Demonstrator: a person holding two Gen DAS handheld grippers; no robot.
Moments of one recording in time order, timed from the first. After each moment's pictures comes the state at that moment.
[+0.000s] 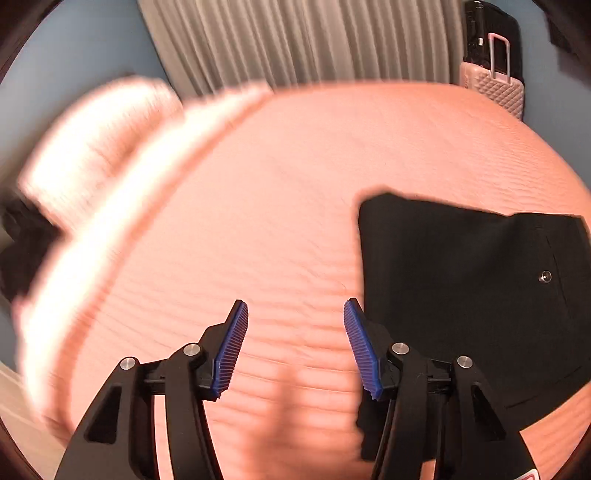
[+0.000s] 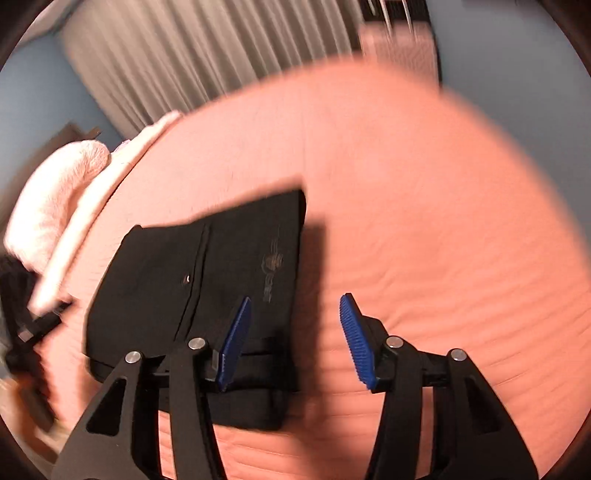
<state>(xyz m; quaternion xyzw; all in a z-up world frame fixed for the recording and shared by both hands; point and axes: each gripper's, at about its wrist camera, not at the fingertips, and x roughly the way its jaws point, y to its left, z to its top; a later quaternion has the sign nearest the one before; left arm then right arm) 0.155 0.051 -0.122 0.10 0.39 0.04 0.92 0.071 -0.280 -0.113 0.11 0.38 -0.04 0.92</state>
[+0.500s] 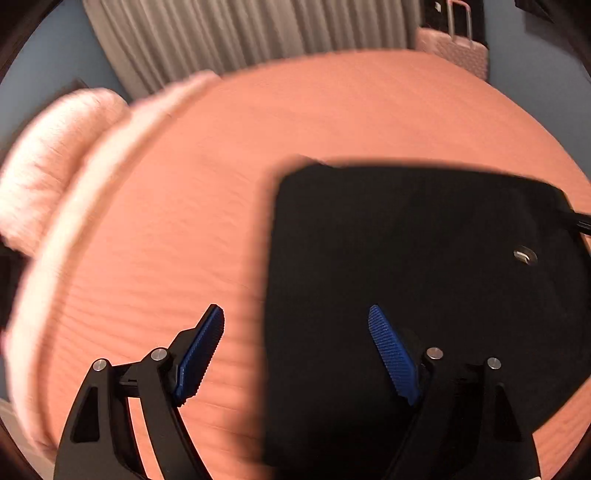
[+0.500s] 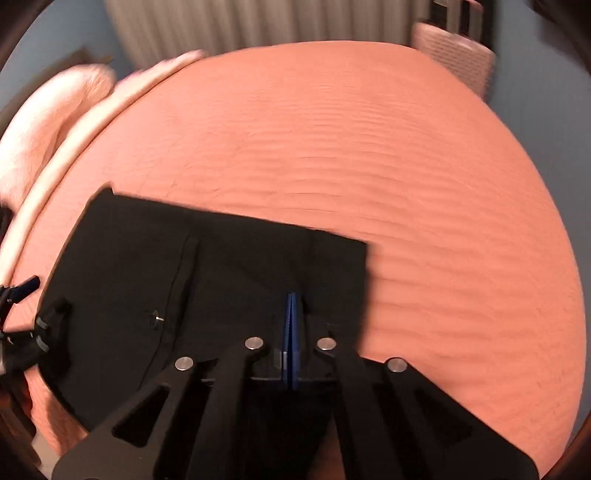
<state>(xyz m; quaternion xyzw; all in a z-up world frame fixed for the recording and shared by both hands) 0.196 0.028 -0.157 0.13 0.43 -0.02 0.89 0.171 -0.294 -0.145 0.04 0.46 -0.06 0.88</state>
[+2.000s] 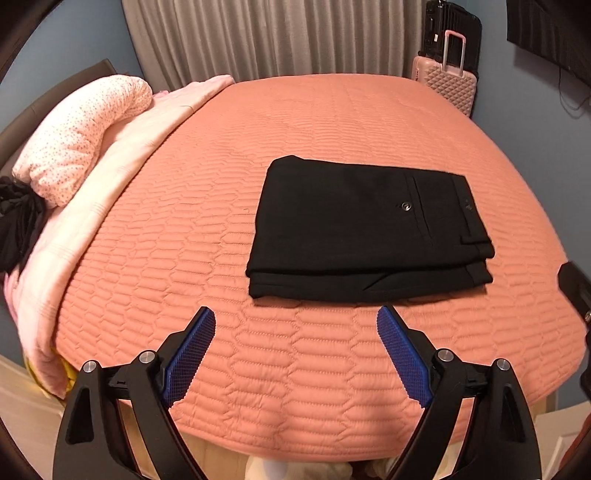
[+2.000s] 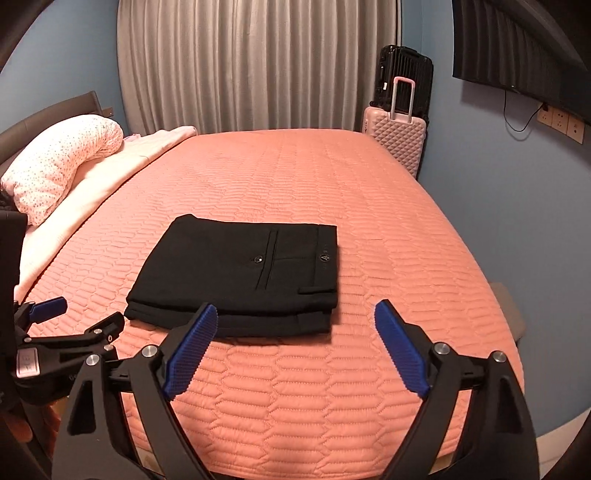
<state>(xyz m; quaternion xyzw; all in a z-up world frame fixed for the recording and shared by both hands) 0.004 -0.005 -0.072 0.06 0.45 -0.03 0.89 -0.066 -0.168 -0.031 0.00 0.33 -0.12 0.94</state>
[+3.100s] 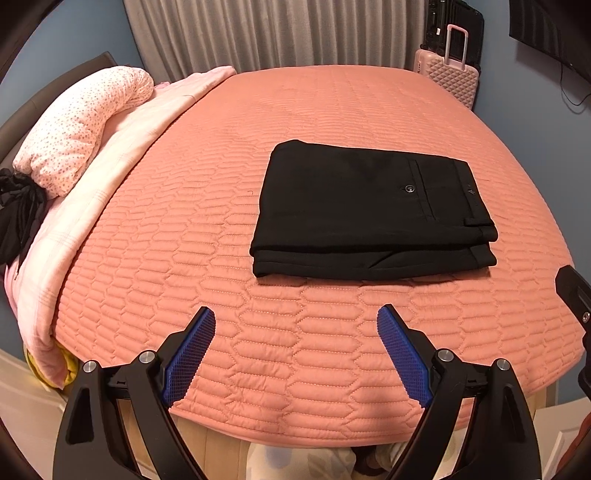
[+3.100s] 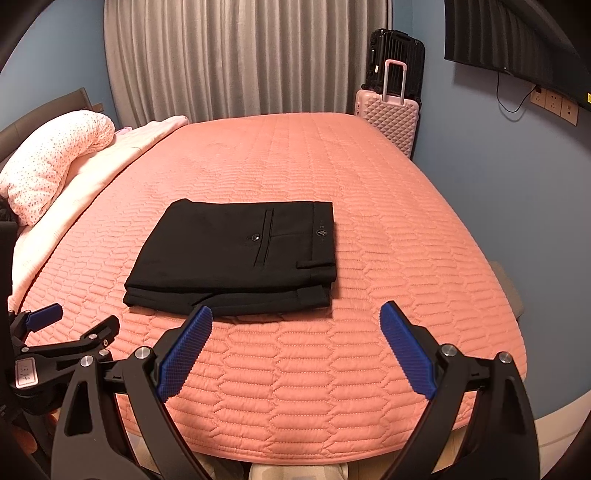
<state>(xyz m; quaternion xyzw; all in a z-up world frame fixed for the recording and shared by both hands) -0.006 0.007 -0.081 0.05 0.46 -0.03 0.88 -0.075 -0.168 -0.048 0.01 0.35 -0.13 0.93</state>
